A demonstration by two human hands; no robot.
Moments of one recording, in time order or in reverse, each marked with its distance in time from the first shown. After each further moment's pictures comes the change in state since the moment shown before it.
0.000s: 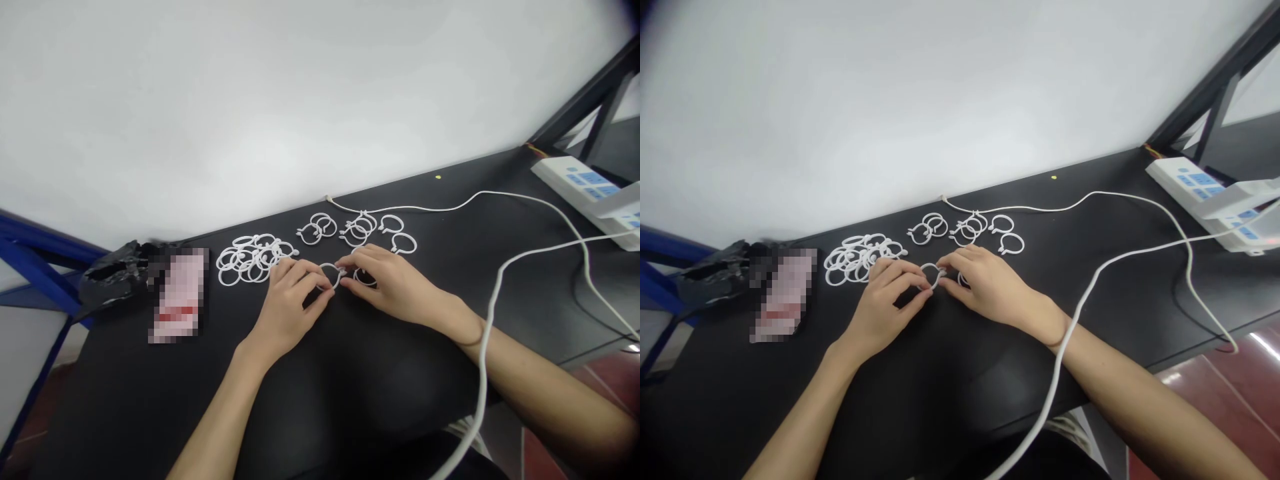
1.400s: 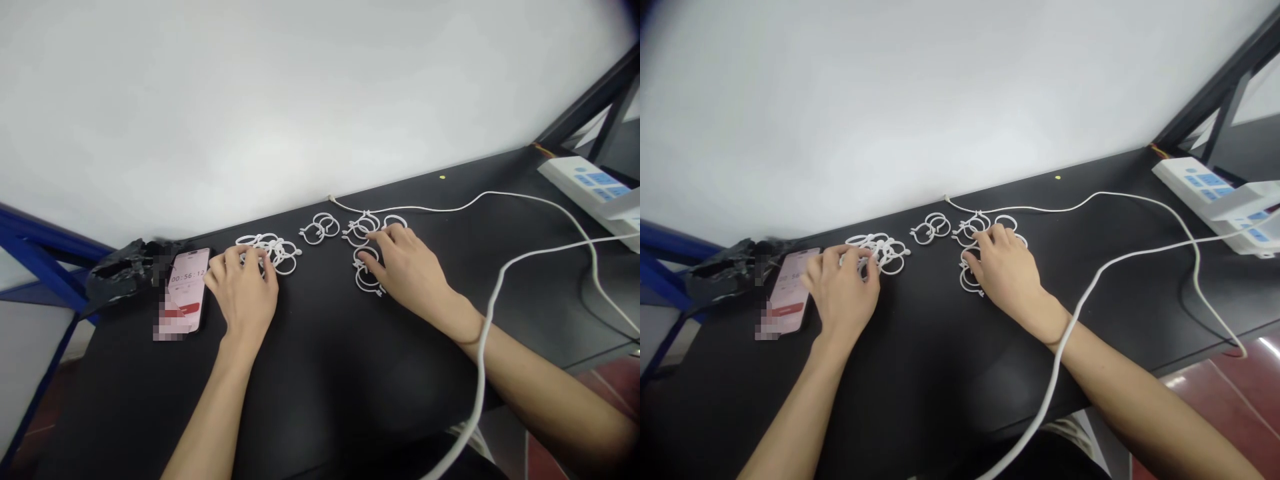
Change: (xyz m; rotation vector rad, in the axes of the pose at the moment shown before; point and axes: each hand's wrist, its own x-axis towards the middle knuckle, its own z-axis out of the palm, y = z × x) left_hand -0.002 -0.034 -0.008 0.686 0.301 -0.489; right_hand -0.001 0.011 0.005 -0.611 0.125 0.325
